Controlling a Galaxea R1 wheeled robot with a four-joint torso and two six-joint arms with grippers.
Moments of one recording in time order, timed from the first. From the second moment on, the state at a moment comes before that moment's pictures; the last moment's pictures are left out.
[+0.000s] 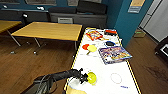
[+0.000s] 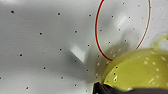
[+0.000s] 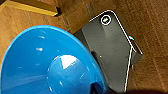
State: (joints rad) left arm 0.39 2.96 -2.21 -0.07 0.61 -1.04; right arm -1.38 2.31 -1.76 -0.14 0.22 0.43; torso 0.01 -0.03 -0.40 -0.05
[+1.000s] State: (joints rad) left arm 0.30 2.85 -1.95 -0.03 0.64 -1.05; right arm -1.37 2.33 -1.80 -0.14 0.21 0.44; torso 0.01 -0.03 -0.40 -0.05
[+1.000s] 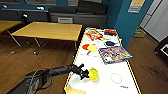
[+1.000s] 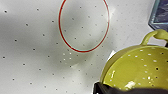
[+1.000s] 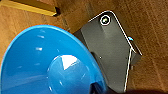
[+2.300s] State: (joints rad) left arm 0.29 2.21 -1.16 0.18 0.66 -1.12; right arm -1.37 2.30 -1.76 -0.14 0.20 0.44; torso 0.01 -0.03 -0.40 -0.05
